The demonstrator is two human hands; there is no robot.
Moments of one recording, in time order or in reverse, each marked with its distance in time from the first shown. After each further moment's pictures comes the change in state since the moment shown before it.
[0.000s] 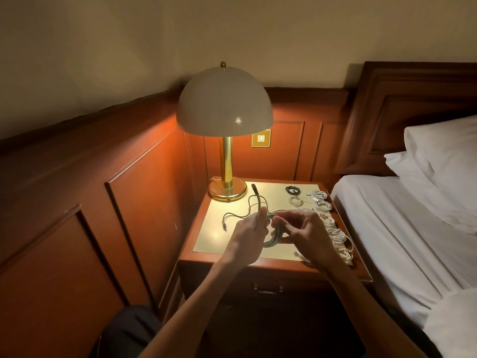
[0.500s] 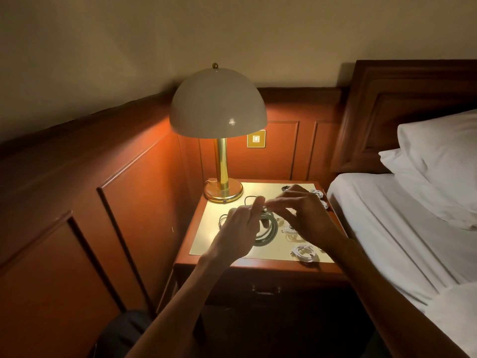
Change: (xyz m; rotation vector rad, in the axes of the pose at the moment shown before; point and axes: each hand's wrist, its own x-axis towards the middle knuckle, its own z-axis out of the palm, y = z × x) left_hand -0.002 0.035 -0.022 0.182 0.065 0.181; right_hand 0.032 -0.019 -0.026 -0.585 -0.055 -0.650
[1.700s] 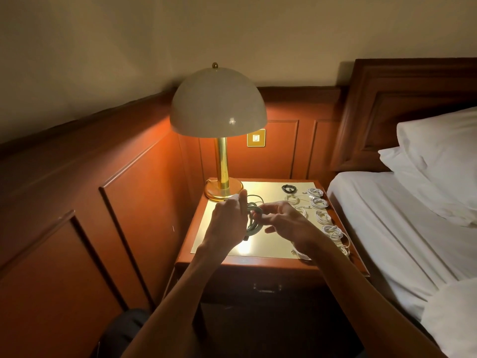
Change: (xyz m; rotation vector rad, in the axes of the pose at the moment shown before) left_hand 0.013 -0.025 -0.010 0.309 0.223 0.065; right_hand 0.011 -0.029 0.029 0.630 -0.306 0.787
